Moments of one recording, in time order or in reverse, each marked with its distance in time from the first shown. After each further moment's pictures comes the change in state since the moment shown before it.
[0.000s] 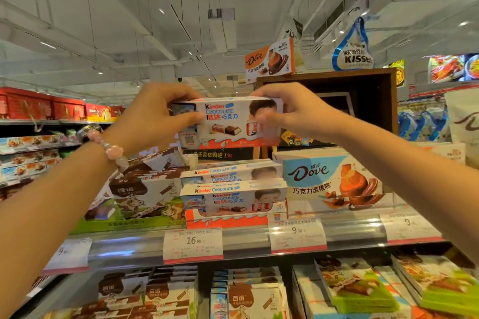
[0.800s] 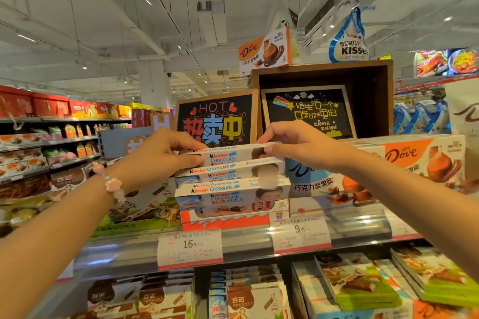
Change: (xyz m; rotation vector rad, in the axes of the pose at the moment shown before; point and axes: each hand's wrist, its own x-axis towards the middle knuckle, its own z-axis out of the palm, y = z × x) left_hand -0.020 -0.049 0.040 -0.220 -0.275 -0.139; right_hand -0.034 0.034 0.036 0.296 -0.147 0.214
